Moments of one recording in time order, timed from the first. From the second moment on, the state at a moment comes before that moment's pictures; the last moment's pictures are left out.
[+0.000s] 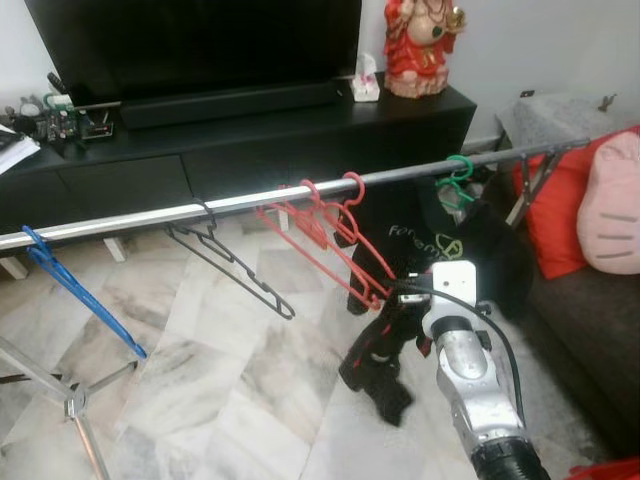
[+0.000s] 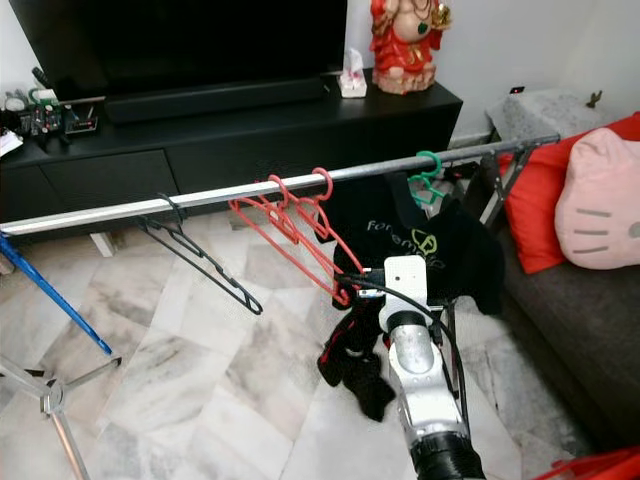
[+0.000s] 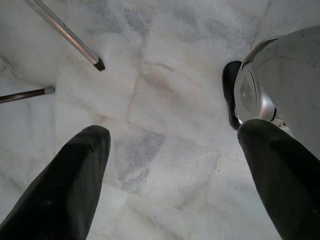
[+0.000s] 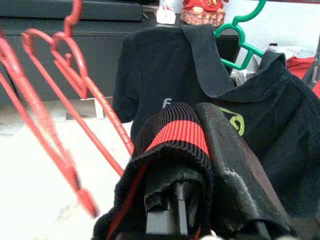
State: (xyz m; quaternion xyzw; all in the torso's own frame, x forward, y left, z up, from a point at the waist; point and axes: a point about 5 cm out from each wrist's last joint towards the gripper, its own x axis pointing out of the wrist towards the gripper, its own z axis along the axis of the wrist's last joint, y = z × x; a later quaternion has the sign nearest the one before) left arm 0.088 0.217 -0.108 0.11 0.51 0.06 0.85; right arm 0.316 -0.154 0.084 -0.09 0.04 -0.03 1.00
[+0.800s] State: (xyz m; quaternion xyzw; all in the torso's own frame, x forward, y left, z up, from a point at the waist) left arm 0.127 0.235 -0.084 0.10 0.37 0.16 0.91; right arm 0.266 -0.165 0.001 -0.04 0.21 -0.01 0.98
